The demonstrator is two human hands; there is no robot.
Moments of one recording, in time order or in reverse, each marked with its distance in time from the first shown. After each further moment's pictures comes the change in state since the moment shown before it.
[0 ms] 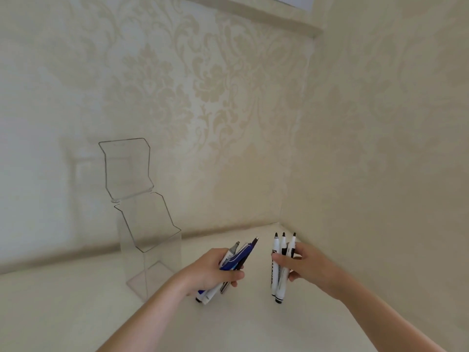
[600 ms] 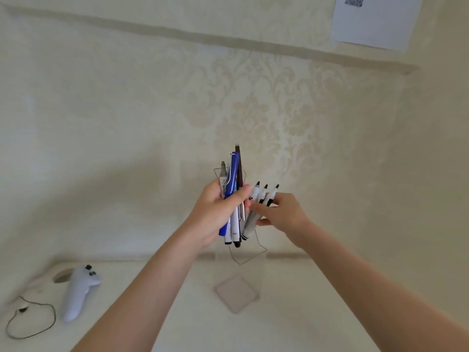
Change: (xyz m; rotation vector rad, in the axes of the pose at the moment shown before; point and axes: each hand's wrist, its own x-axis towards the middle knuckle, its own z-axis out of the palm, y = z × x) left_hand -0.130 0.092 -0.147 -0.409 0.654 0.373; right_hand 0.049 -0.195 0.159 0.112 0.006 -0.389
